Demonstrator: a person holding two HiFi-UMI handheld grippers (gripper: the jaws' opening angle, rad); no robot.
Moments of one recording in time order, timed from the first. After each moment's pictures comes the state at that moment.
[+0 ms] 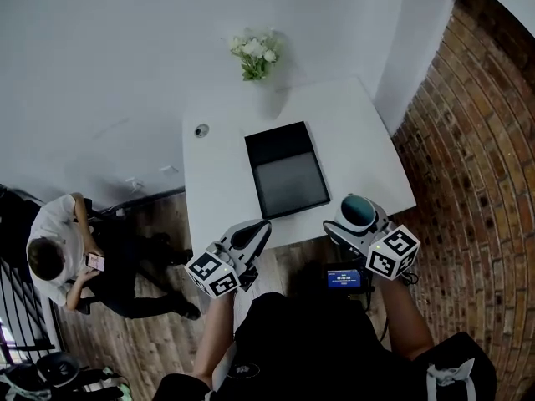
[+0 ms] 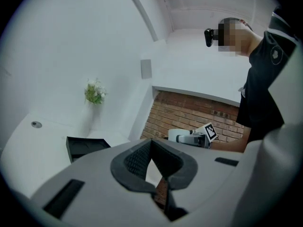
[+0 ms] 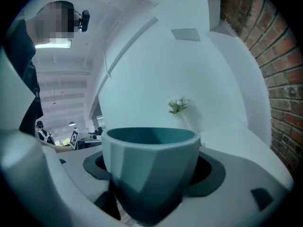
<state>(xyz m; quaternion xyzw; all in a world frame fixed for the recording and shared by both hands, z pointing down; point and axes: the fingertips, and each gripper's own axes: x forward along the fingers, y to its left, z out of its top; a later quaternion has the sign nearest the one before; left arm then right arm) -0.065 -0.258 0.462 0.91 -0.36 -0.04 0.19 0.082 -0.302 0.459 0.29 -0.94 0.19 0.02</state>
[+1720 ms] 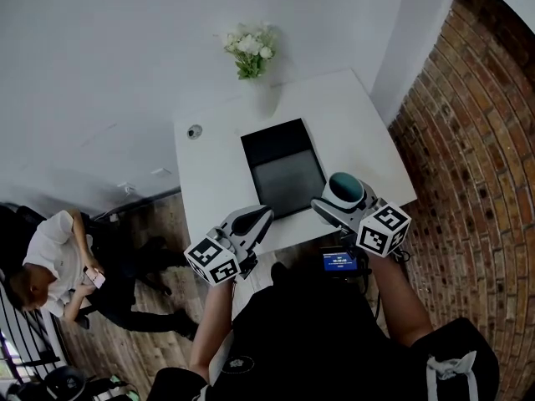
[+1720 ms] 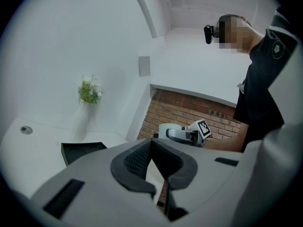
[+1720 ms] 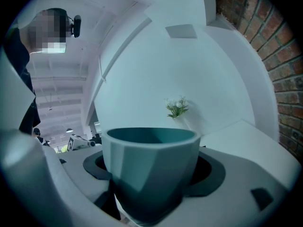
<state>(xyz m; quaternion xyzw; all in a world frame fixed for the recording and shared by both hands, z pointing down) -0.078 -0.298 0.460 0.93 -0.32 -0.03 0.19 0.037 -0.353 0.451 0.30 -0.93 0.21 -0.01</state>
